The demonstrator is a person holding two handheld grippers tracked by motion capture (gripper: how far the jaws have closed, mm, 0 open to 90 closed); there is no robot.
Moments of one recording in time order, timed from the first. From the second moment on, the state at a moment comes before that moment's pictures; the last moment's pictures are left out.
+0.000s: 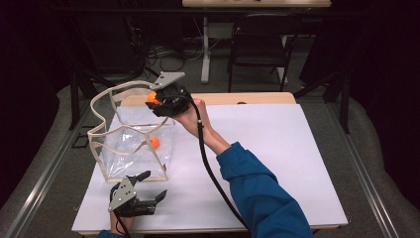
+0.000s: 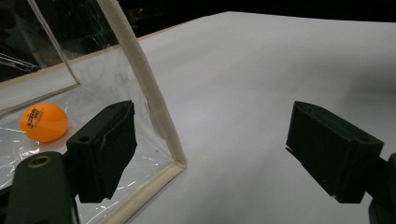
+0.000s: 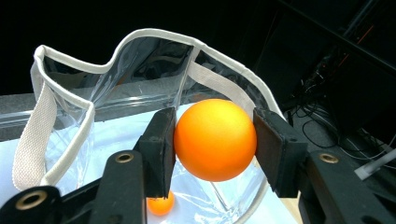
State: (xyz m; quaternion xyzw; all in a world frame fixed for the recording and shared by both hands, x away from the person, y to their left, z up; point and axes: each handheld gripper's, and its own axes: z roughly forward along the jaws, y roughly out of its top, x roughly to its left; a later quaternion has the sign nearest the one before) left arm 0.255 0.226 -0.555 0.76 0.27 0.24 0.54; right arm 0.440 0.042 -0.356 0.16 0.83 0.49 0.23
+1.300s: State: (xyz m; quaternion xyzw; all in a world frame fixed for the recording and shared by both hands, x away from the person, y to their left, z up) left arm 0.256 0.227 -0.555 0.76 0.27 0.23 0.54; right arm 0.450 0.067 -0.371 0.16 0.85 0.45 0.20
